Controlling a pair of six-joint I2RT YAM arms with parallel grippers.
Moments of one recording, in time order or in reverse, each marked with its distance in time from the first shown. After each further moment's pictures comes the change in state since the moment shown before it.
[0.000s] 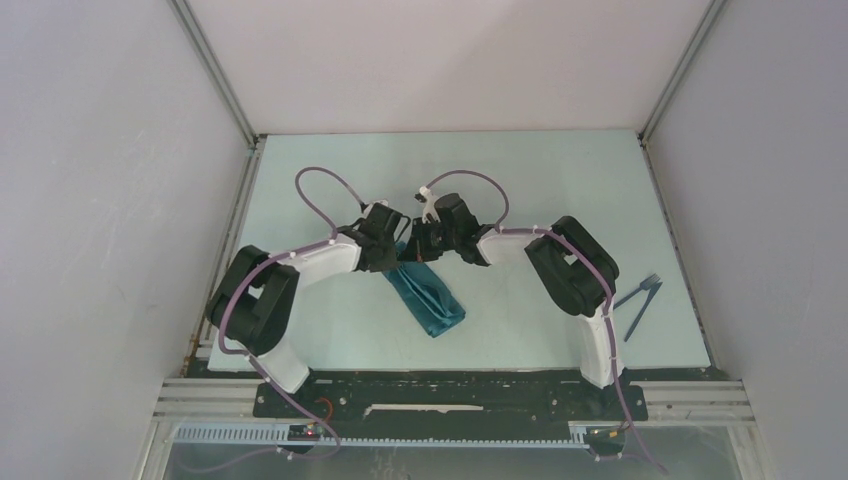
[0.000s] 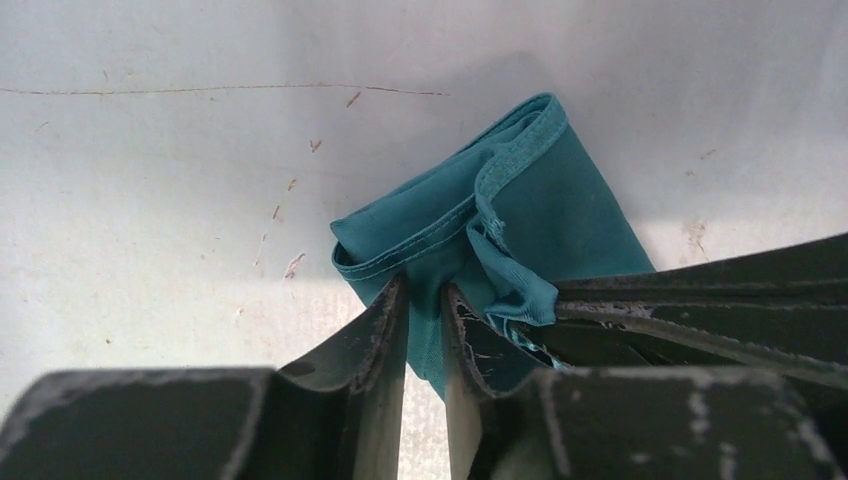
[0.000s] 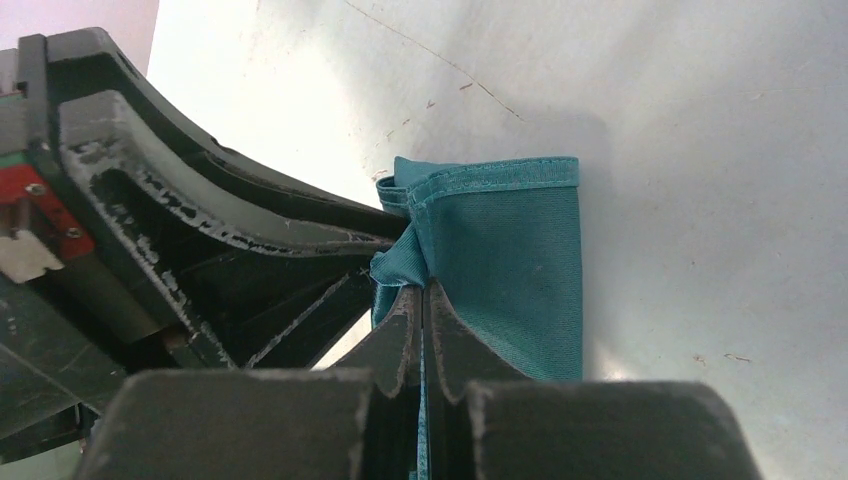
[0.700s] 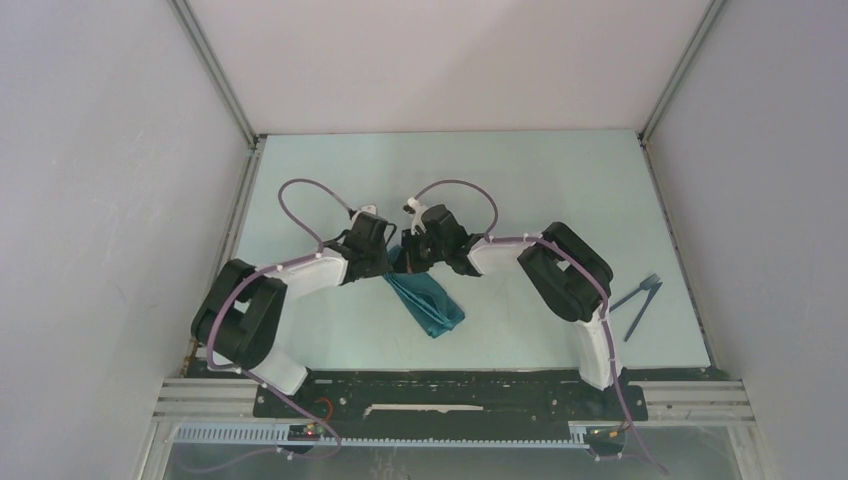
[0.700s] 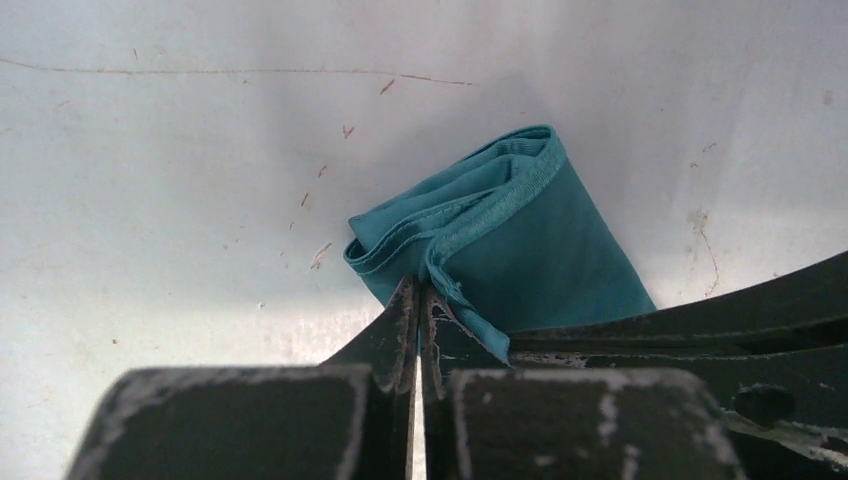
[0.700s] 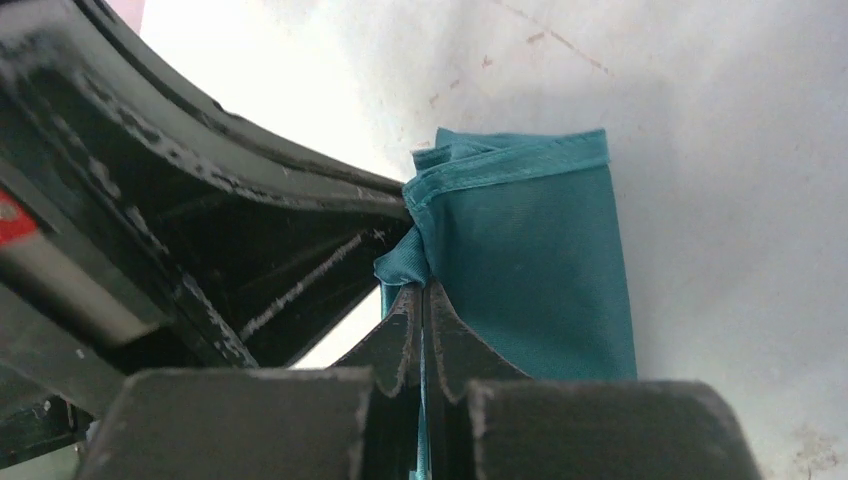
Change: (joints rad) left arm 0.034 -0.087 -0.135 0.134 0.018 -0.003; right arm 0.084 0.000 -0.008 0.006 0.062 0.032
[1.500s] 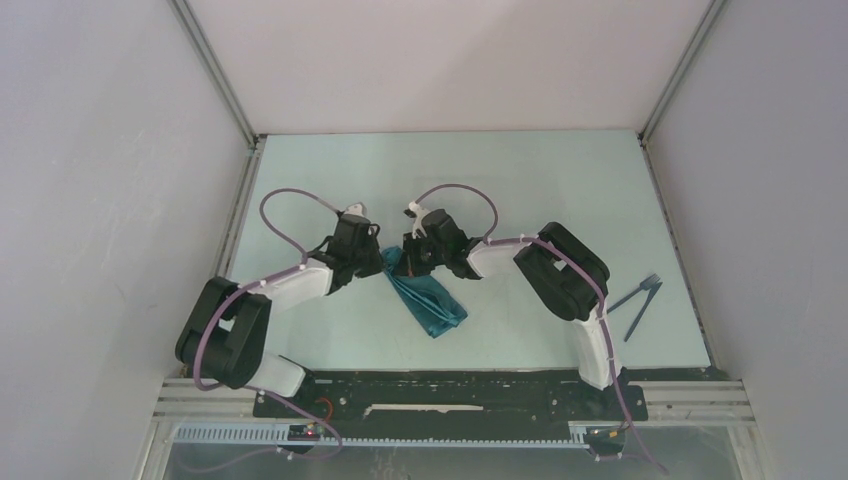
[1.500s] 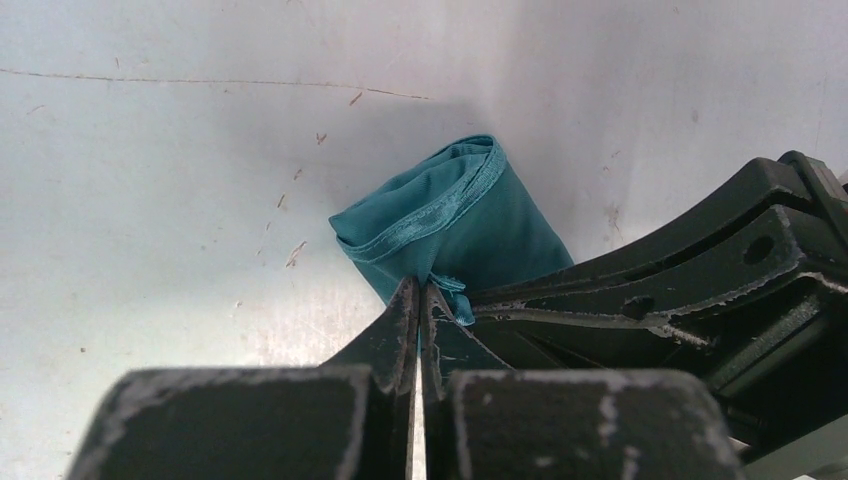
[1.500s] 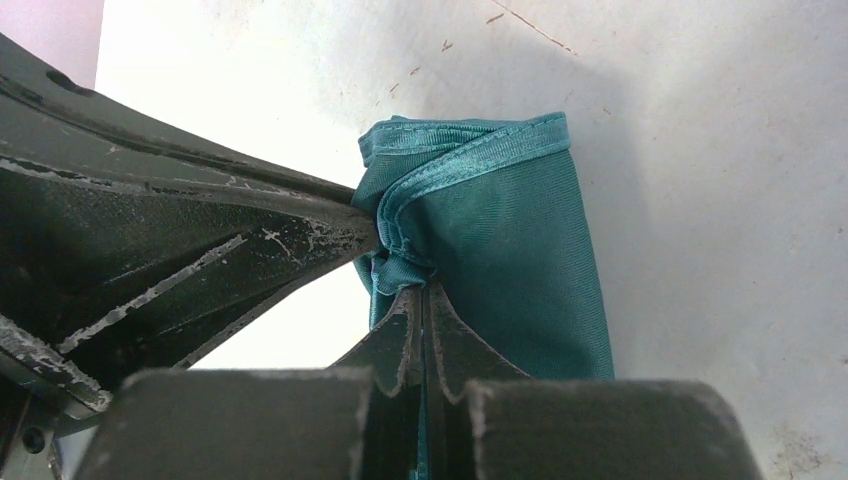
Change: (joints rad) left arm 0.075 -0.116 -0.119 0.148 0.151 -0.043; right arm 0.006 0.022 -0.026 0.021 0.038 -0.009
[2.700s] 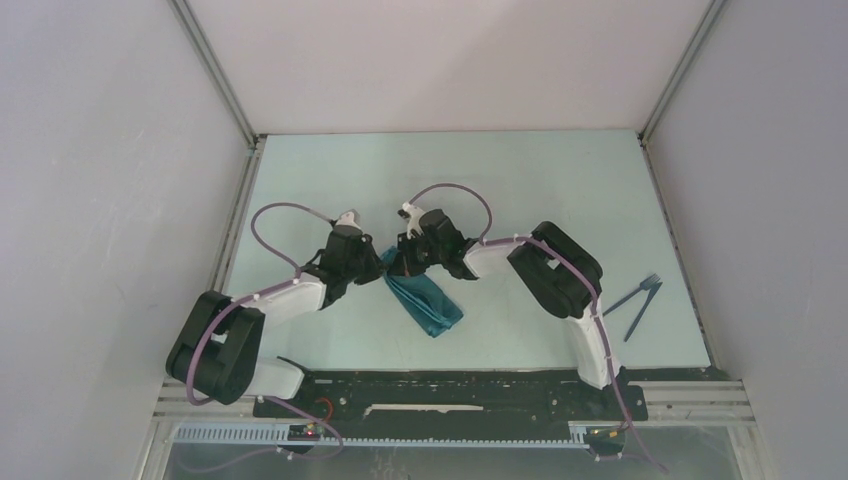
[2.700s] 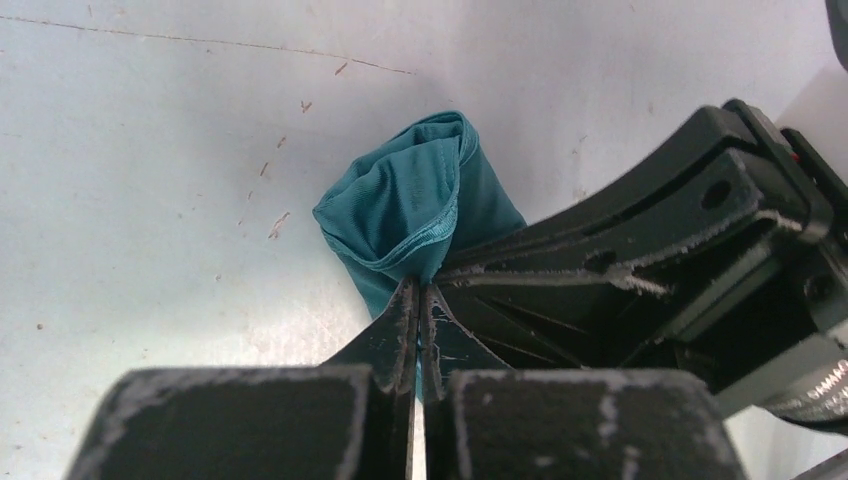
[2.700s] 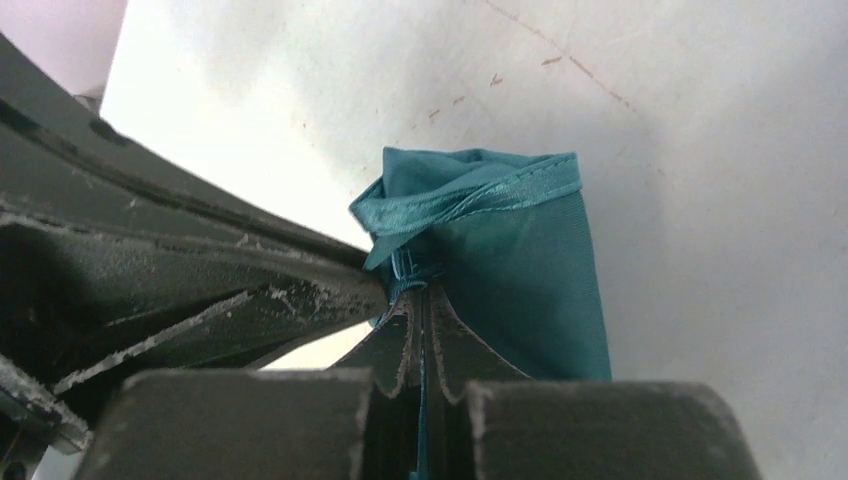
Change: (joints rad) left arm 0.009 -0.081 -0.126 0.126 0.054 -0.069; right arm 0.003 0.032 0.022 0.061 -0.043 -0.071
